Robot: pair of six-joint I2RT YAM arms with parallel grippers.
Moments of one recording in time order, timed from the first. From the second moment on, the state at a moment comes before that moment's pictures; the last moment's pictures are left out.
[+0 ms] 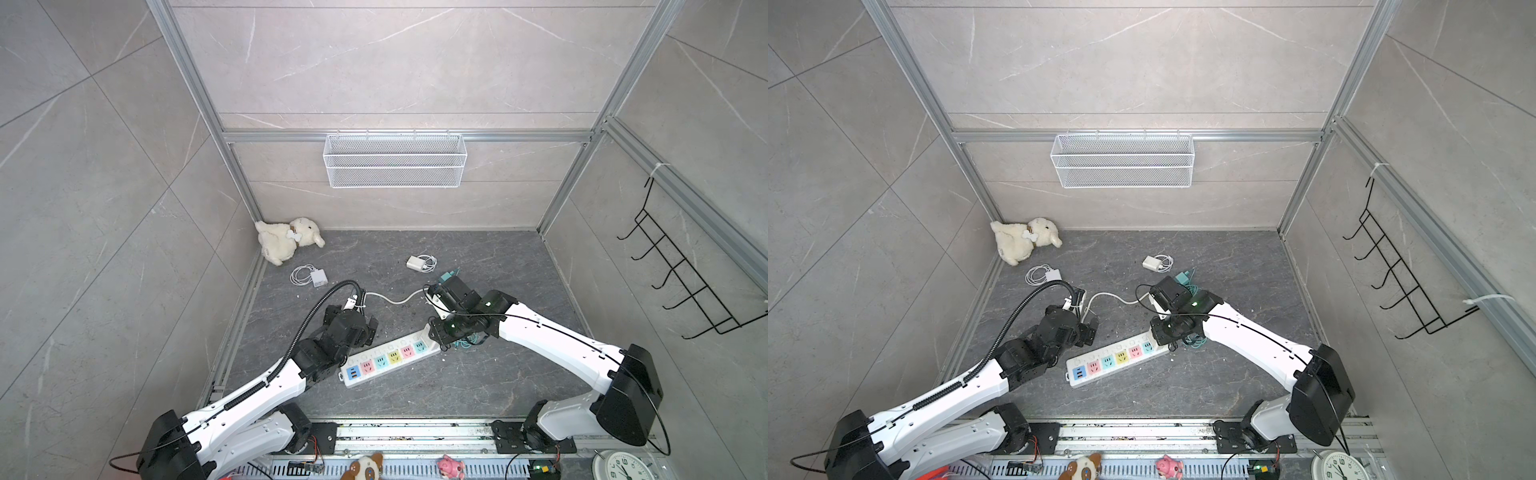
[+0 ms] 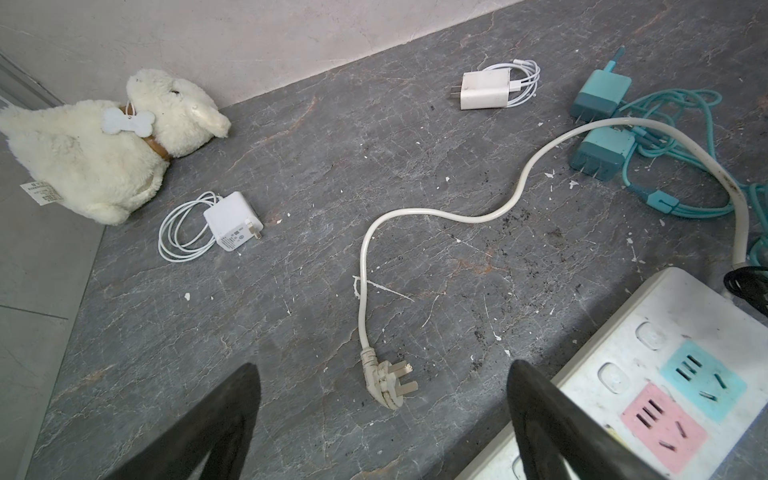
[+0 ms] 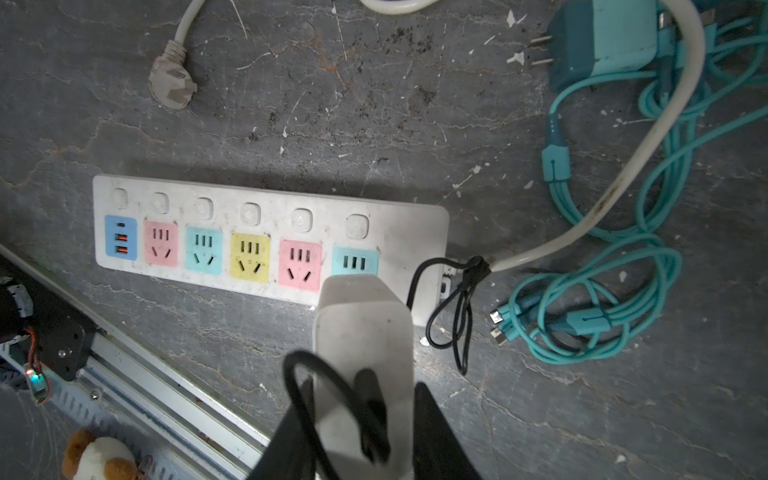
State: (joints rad) left arm -0.81 0.97 0.64 -0.33 -0.52 -0.16; right arm 0.78 1.46 1.16 -0.88 -0.06 0.35
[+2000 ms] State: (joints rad) left arm -0.78 0.95 0.61 -0.29 -0.49 -0.16; right arm 0.94 1.67 1.29 -0.93 0.17 0.48
